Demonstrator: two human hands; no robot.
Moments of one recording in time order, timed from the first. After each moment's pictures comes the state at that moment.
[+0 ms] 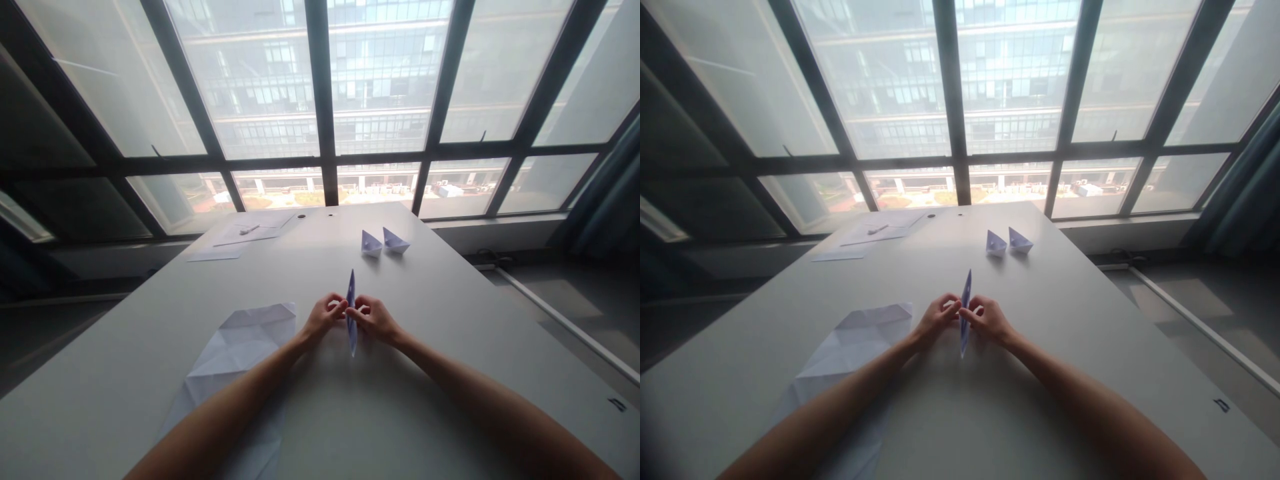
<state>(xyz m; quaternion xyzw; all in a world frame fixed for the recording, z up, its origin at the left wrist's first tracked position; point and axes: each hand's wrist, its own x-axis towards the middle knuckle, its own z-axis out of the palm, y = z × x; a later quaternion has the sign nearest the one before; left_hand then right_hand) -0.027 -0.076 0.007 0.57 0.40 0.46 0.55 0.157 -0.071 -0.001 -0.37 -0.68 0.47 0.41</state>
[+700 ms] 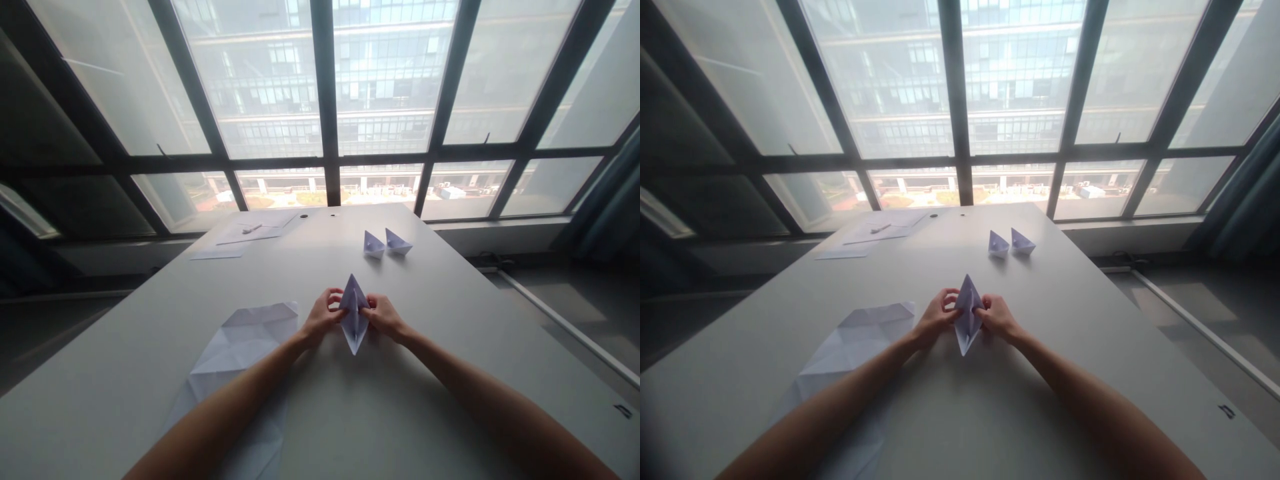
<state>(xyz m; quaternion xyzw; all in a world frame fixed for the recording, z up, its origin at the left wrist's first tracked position) -0.033 -0.072 0.001 0.56 0.41 0.47 0.55 0.162 -0.063 0.002 -0.45 -0.62 0.52 0.39</state>
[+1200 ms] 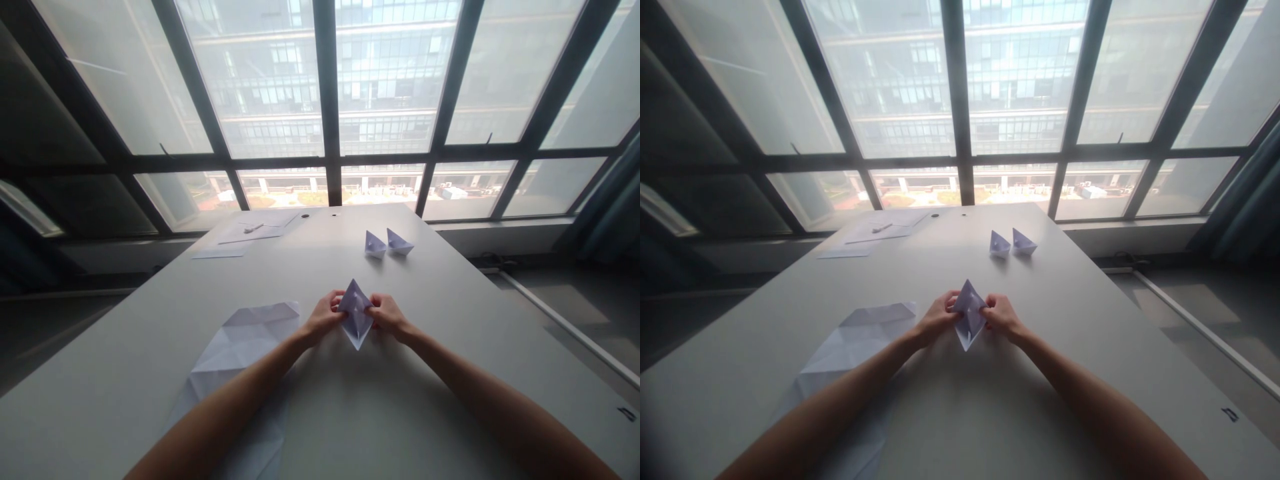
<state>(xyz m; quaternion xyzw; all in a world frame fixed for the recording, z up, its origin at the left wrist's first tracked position) -0.032 -0.071 0.007 0.58 0.40 0.43 0.57 0.169 -0.060 -0.001 -0.48 -0.58 0.53 0.39</state>
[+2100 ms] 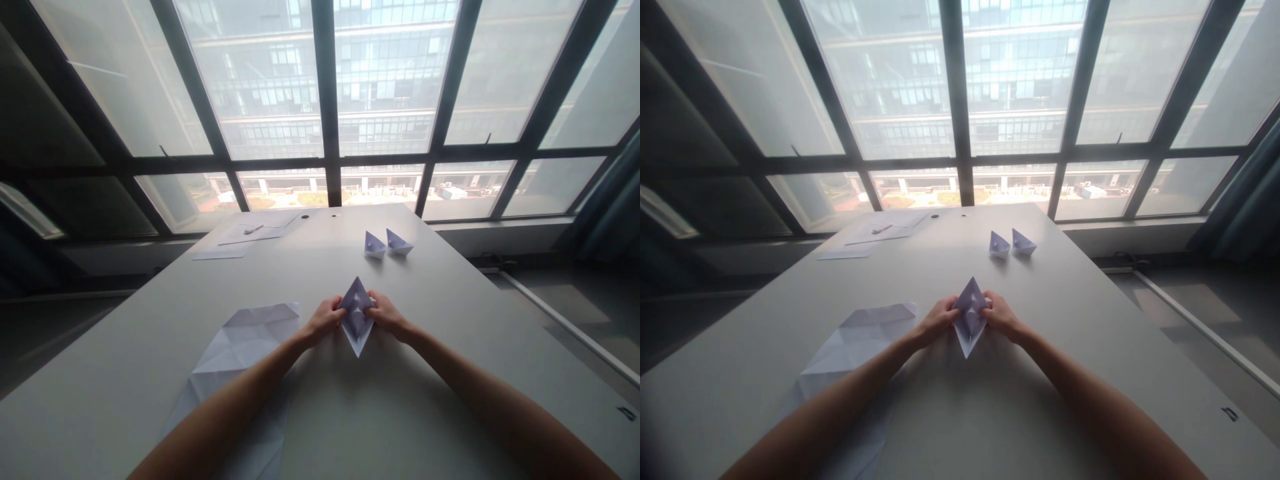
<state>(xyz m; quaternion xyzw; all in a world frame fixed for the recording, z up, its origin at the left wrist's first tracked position) -0.031 -0.067 0.004 0.62 0.44 0.39 0.52 0.171 -0.056 0.000 -0.41 -0.60 0.57 0.38</state>
